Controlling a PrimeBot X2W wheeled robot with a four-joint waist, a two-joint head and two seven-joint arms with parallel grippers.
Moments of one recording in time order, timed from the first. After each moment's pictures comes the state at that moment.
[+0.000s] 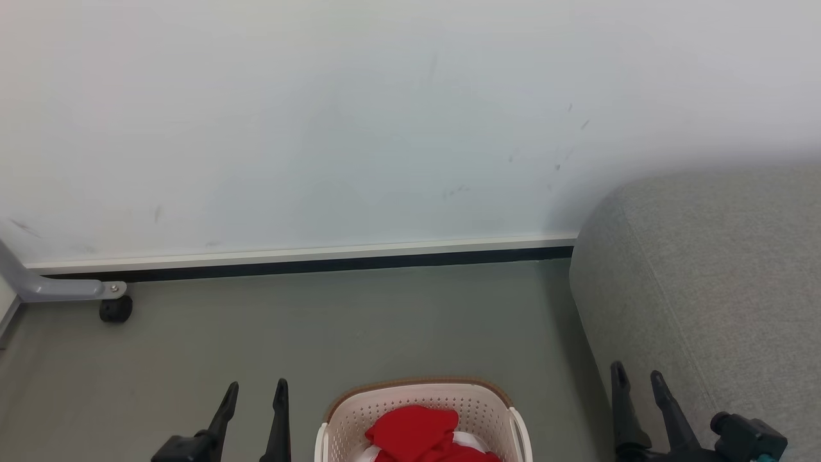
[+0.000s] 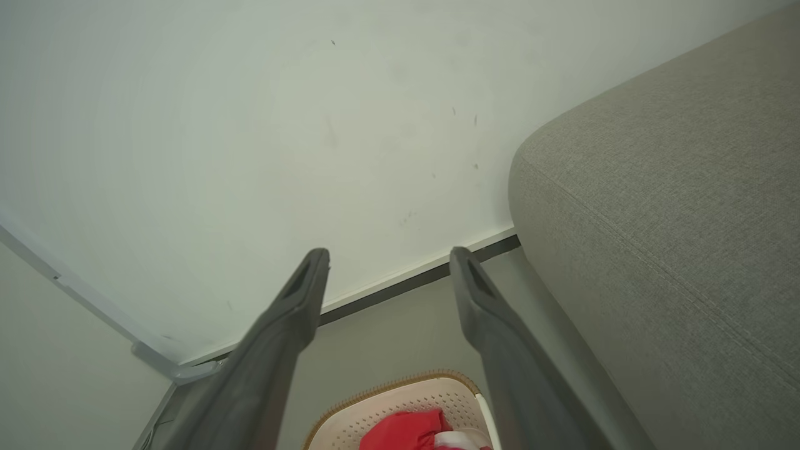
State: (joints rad) left arm 0.05 0.11 -0.23 0.16 -0.42 0.08 -0.17; right arm 0.04 -0.08 0.22 0.13 0.59 -0.08 -0.18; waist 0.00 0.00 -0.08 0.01
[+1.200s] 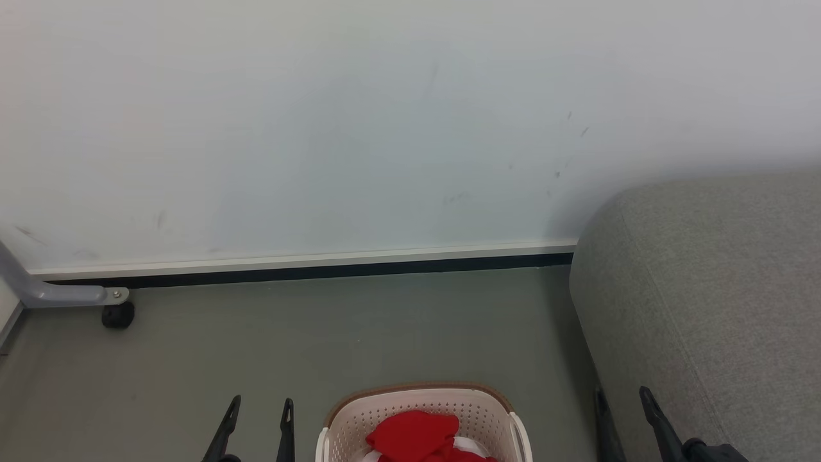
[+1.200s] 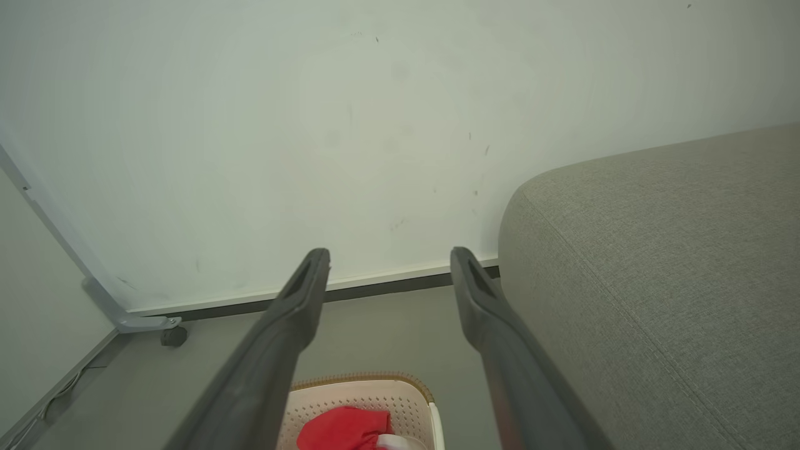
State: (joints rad) left arm 0.09 0.11 -0.24 0.18 -0.17 0.12 -0.25; right arm 0.09 -0.10 0.29 0.11 0.35 -0.13 -0.25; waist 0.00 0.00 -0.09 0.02
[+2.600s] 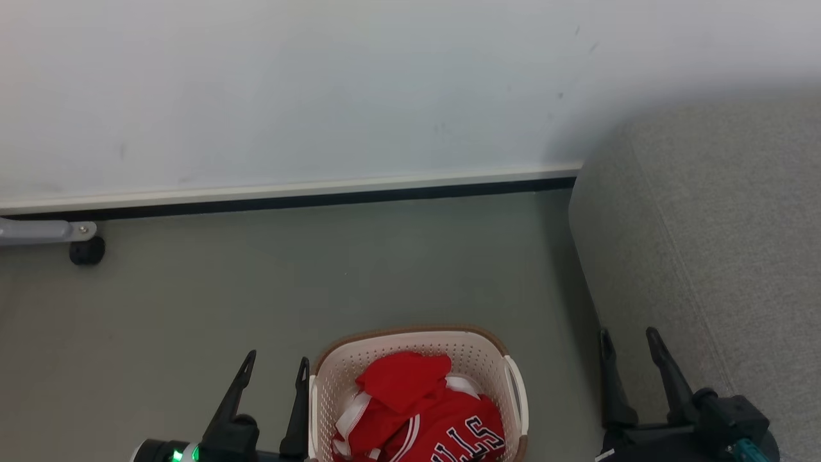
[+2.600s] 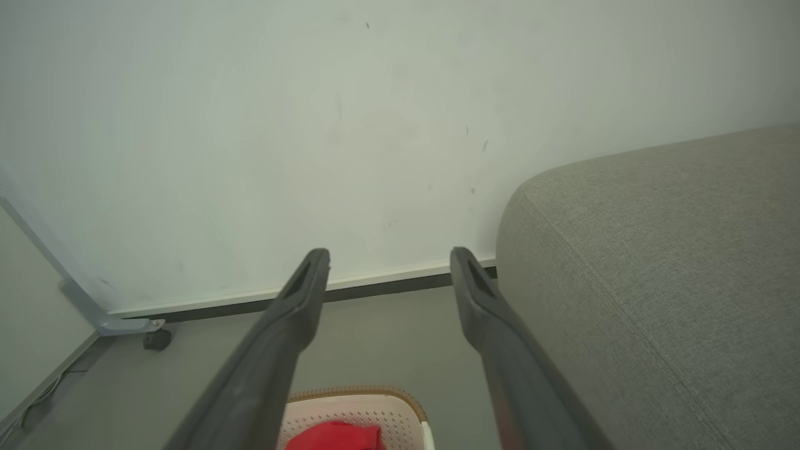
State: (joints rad) left arm 0.01 0.12 -0.27 0.16 -0.15 0.11 -0.23; right arm 0.00 -0.11 0.27 0.07 0.33 -0.12 -0.25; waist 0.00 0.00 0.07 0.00
